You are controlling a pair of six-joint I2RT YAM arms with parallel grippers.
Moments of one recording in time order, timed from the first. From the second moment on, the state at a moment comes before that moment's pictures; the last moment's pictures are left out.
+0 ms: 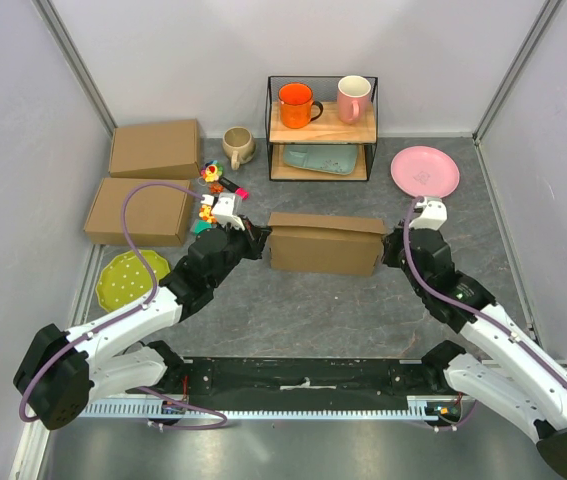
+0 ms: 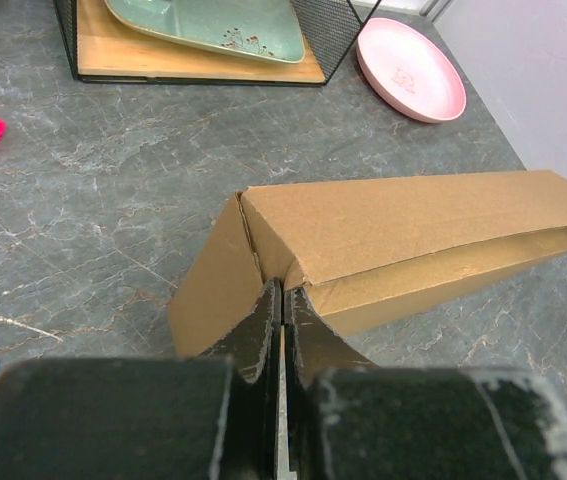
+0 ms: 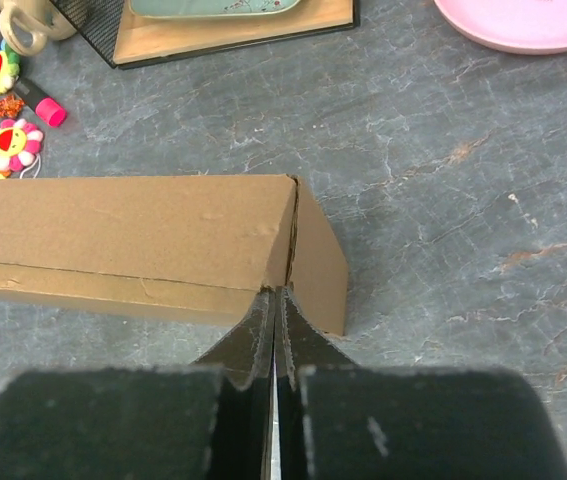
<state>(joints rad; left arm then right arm) -0.71 1.08 0.56 0.32 -0.19 -0.47 0.58 0.79 0.69 -0.33 0.41 0.47</state>
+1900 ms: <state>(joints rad) -0.74 1.00 0.63 -0.13 -0.29 -0.50 0.58 0.86 0.64 -0.13 0.39 0.59</state>
